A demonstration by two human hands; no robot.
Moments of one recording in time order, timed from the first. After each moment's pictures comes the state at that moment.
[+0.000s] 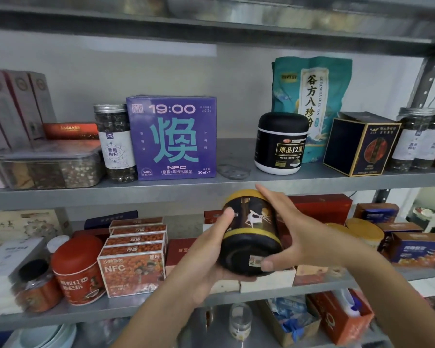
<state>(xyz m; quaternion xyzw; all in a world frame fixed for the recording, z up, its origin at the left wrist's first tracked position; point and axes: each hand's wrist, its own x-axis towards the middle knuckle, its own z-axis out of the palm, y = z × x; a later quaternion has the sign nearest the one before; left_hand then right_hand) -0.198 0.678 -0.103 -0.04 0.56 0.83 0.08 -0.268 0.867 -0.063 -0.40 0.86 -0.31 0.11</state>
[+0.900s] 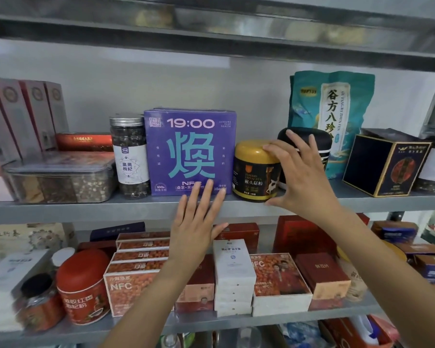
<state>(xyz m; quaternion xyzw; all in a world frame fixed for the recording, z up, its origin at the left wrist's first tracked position) -0.312 0.587 -0.155 0.00 0.85 -0.17 -0.50 -0.356 0.816 -0.022 -0.38 0.82 -0.07 -0.42</state>
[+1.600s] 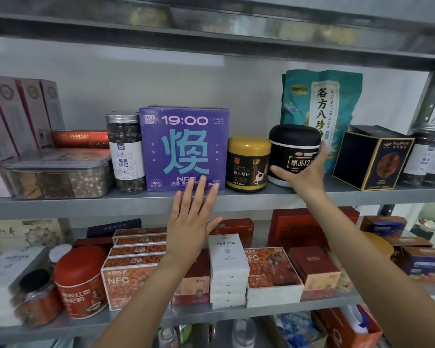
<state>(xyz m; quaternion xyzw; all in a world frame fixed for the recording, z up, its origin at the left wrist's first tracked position) -0.312 0.590 -0.157 -0.01 0.85 -0.15 -0.50 -0.413 0.831 -0.048 -0.11 0.77 -0.55 -0.29</state>
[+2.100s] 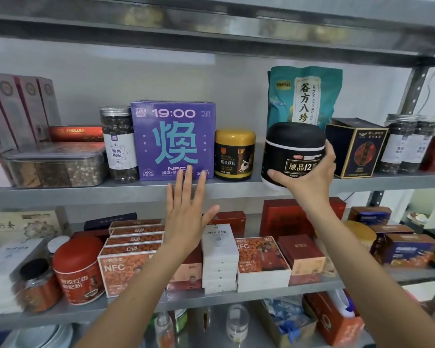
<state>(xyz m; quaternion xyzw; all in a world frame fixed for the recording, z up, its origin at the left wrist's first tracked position) -0.289 0.616 -0.144 -0.04 0.92 0.01 -0.39 -0.345 0.858 -0.061 -0.09 0.76 -0.54 -0.35</state>
